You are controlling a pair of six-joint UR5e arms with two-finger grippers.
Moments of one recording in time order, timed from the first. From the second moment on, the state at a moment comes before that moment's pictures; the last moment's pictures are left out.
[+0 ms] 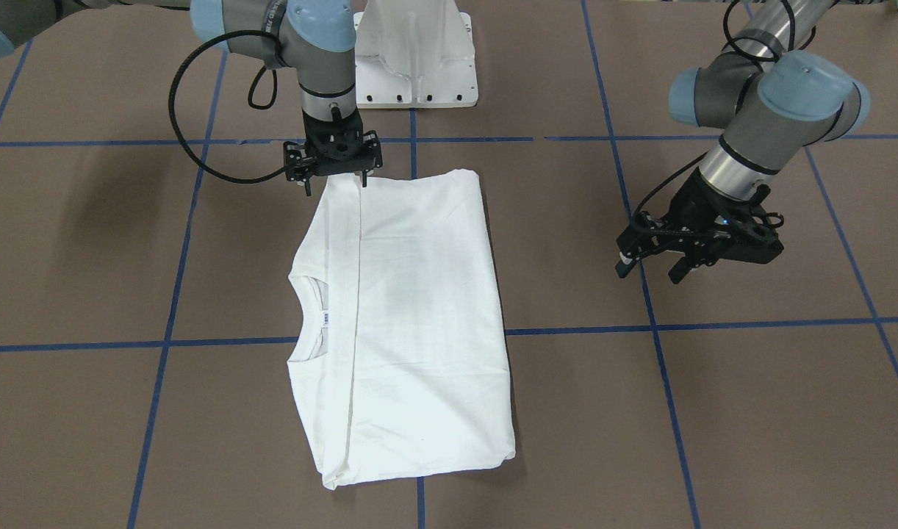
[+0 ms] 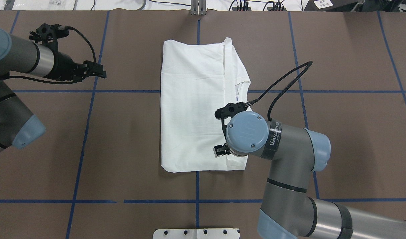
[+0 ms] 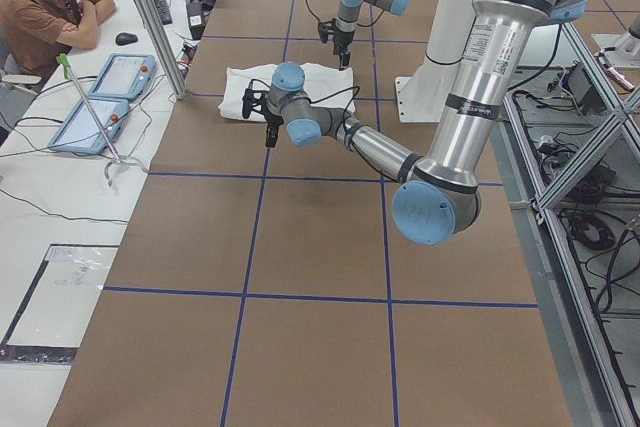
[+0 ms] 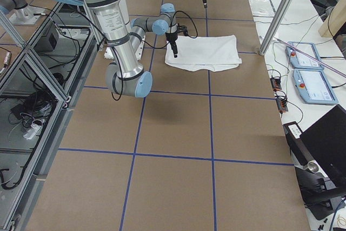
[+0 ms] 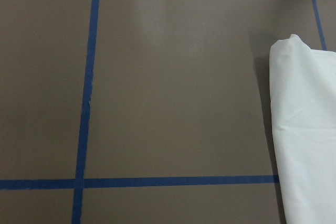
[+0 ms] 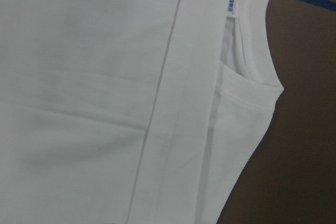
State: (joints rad) left arm -0.90 -1.87 -1.70 -2.19 -2.04 -1.13; right arm 0.37 -1.01 1.87 -1.75 1.67 0.99
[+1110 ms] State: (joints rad) left arm -0.89 -1.87 -1.67 -2.20 -2.03 -1.13; right arm 0.33 -1.00 1.80 -1.74 1.65 0.96
